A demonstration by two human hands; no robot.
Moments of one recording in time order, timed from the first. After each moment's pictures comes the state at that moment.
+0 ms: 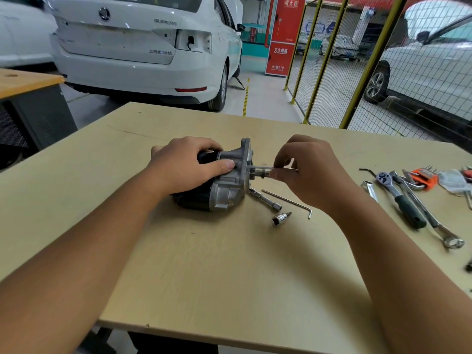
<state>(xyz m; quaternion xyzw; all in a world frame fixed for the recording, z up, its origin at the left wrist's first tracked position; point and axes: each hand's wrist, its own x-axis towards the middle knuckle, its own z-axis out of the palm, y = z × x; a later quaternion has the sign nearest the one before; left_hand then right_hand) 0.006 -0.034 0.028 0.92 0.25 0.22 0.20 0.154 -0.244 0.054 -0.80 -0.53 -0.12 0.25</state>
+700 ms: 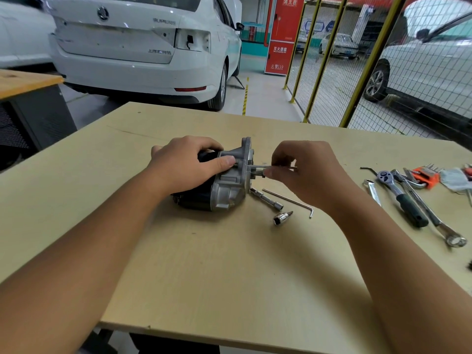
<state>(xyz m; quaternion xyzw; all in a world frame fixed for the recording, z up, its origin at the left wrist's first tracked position) 0.008 -0.034 0.027 0.92 0.25 0.22 0.20 0.154 -0.242 0.049 -0.79 -0.53 -0.13 0.28</state>
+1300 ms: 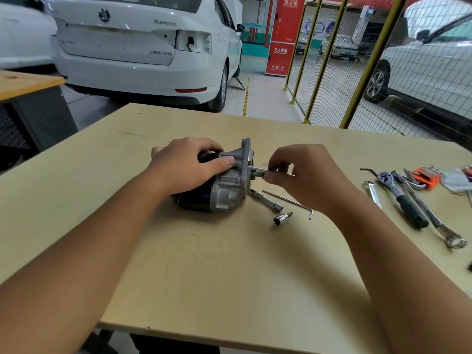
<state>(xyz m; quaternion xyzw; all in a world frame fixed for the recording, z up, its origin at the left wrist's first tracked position) 0.007 -0.035 0.028 0.92 0.25 0.23 0.21 0.153 -0.243 0.048 -0.79 -0.54 -0.11 0.26</state>
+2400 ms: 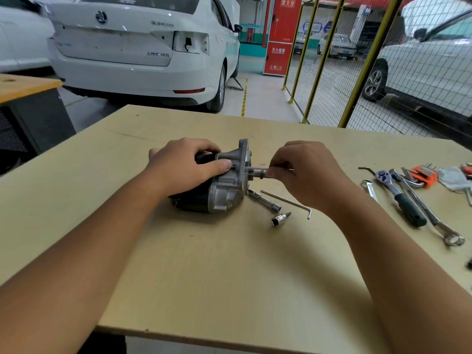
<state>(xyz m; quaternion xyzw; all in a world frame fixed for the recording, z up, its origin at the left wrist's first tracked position) 0.007 -0.033 0.028 0.92 0.25 0.23 0.21 0.155 -0.243 0.053 -0.81 -0.53 -0.13 0.20</state>
